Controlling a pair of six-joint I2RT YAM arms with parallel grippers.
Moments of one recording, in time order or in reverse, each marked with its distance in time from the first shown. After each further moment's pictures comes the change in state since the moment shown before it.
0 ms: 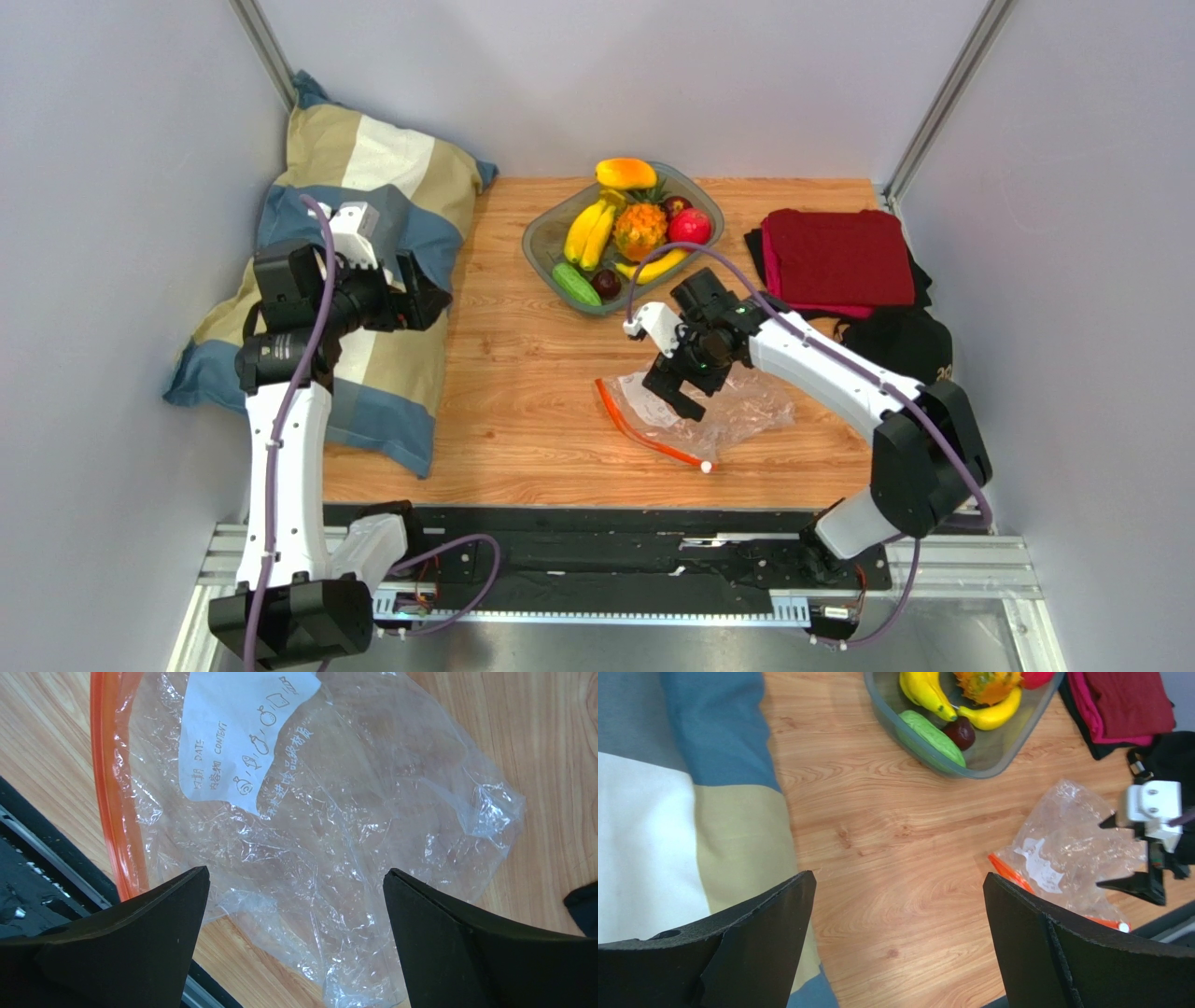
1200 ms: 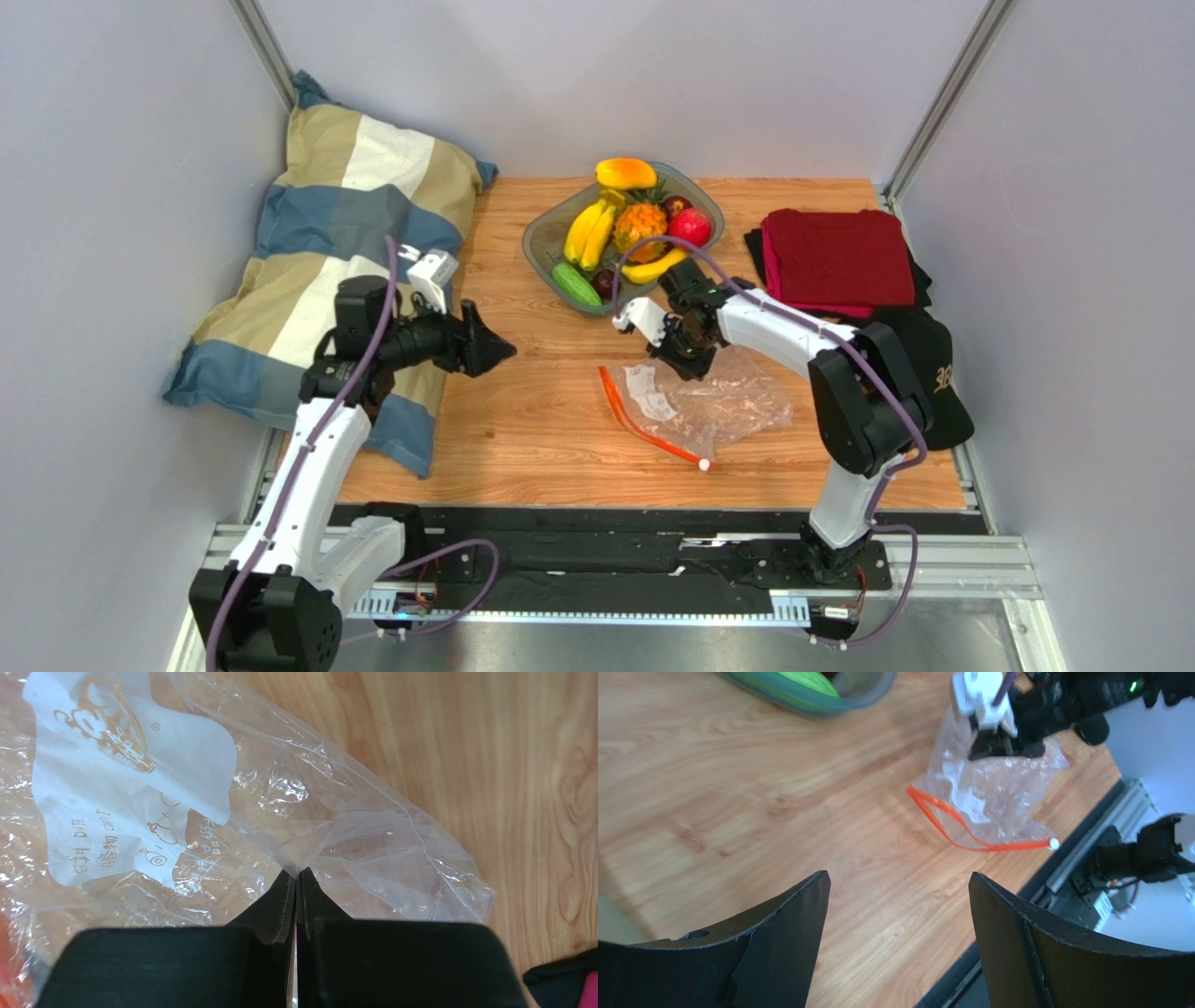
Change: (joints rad) left arm -0.241 -0.056 -0.340 0.269 0.170 -0.081; right arm -0.046 0.296 0.095 0.119 0.005 -0.167
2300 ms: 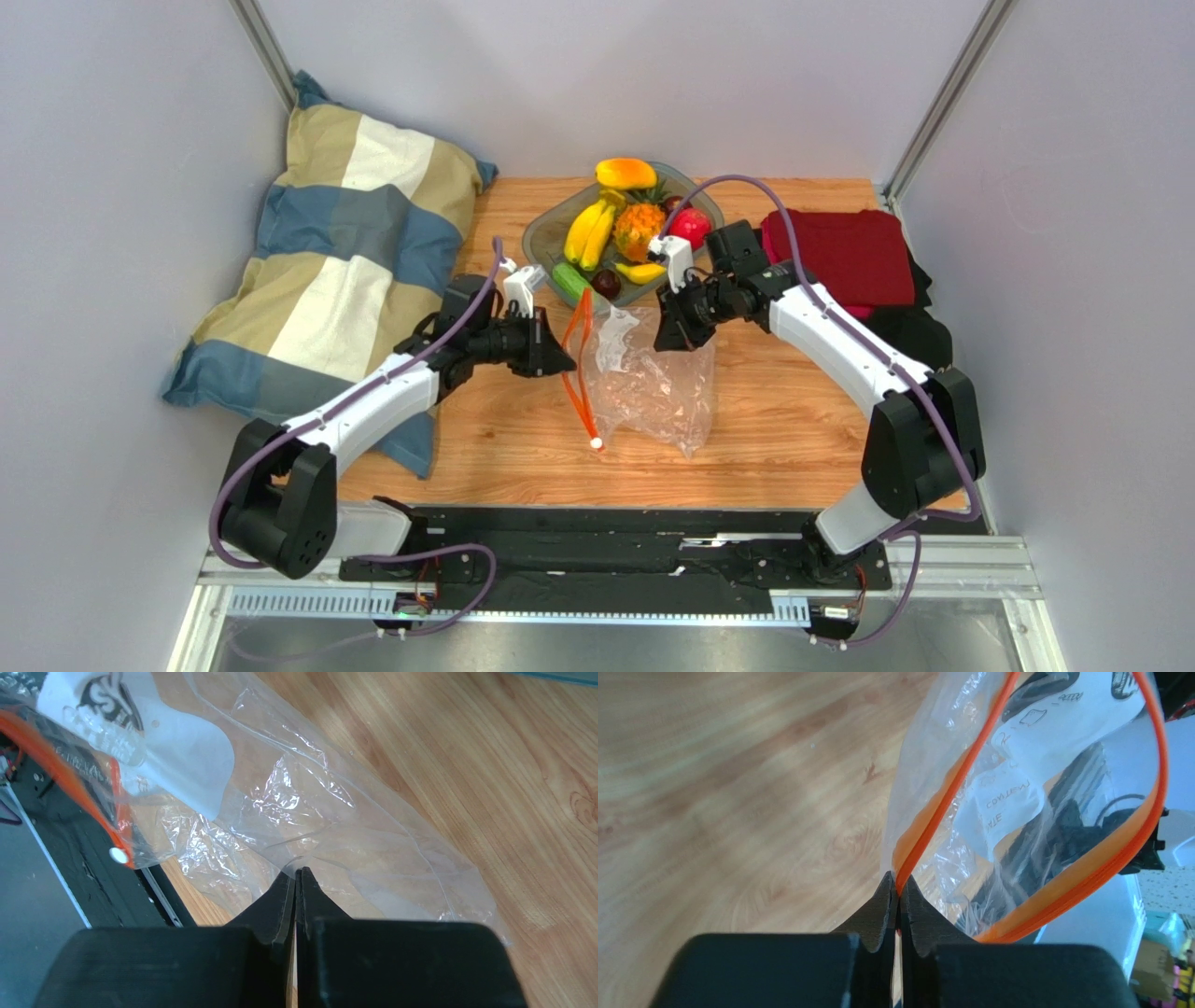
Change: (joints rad) left arm -0.370 0.357 -0.068 0.346 -0.129 -0.277; right arm -0.106 -0.220 0.038 0.063 -0.426 0.418
